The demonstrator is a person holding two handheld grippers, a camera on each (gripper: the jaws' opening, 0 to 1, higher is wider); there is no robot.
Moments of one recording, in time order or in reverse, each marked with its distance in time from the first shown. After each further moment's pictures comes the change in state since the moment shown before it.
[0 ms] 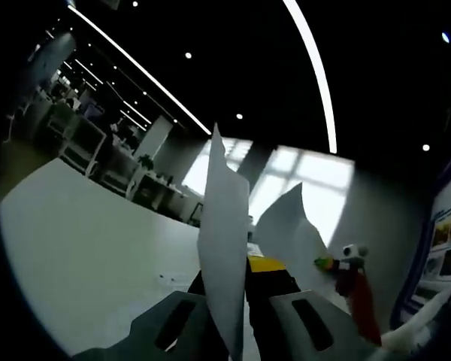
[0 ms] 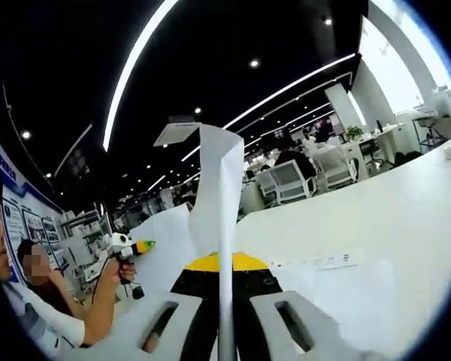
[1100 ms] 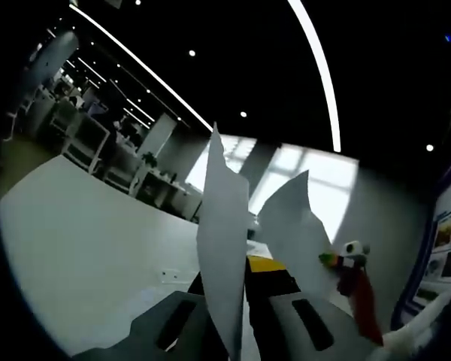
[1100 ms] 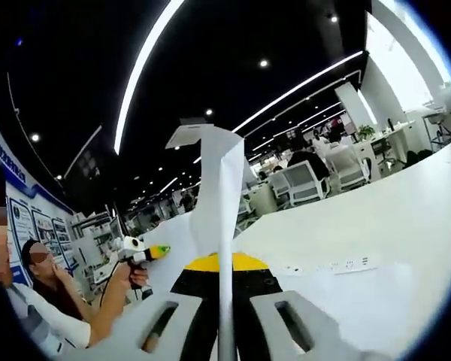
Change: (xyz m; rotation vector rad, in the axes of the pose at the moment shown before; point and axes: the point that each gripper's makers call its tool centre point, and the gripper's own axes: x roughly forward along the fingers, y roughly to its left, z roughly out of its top) left arm 0.003 0.002 -0.007 -0.007 0.011 0.021; right arm 0.020 0.018 0.002 -0.001 -0.004 0.075
